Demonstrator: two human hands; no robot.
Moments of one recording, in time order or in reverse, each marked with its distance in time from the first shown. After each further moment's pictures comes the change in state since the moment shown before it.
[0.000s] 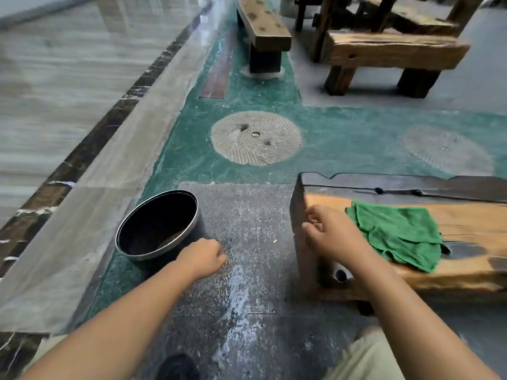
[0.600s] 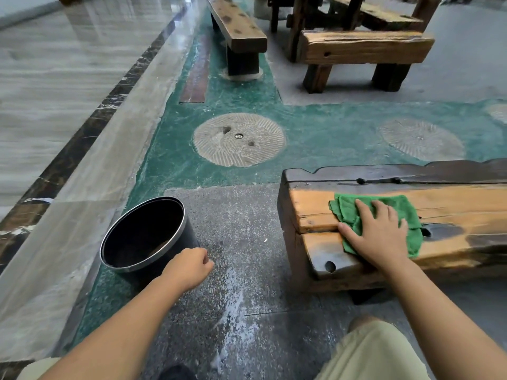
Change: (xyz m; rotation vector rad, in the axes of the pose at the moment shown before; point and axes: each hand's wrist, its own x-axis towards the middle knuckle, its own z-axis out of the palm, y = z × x) left_hand 0.003 -0.014 0.020 -0.077 0.035 -0.039; right_hand -0.031 0.103 -0.006 -0.324 0.198 0.389
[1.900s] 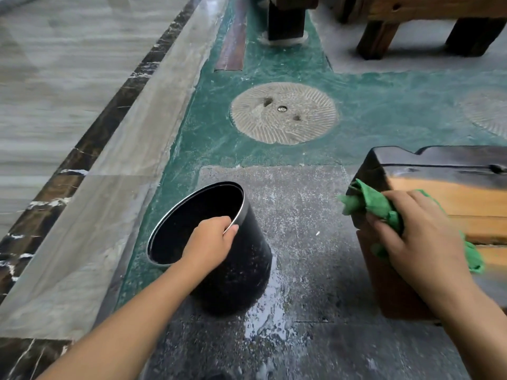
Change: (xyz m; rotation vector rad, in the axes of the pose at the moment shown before) left_hand 0.066 -0.089 0.006 -0.265 0.343 0.080; right_hand -0.015 -0.150 0.029 0.317 0.249 -0.387
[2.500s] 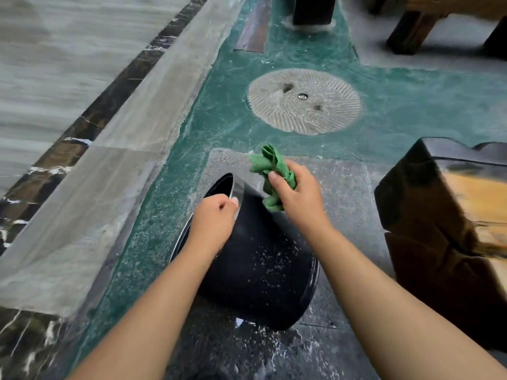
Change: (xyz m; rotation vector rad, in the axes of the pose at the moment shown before) left_hand 0.009 -0.010 0.013 -0.454 0.215 -0.298; right_hand 0.065 -0.109 0.181 0.836 -0.243 0.159
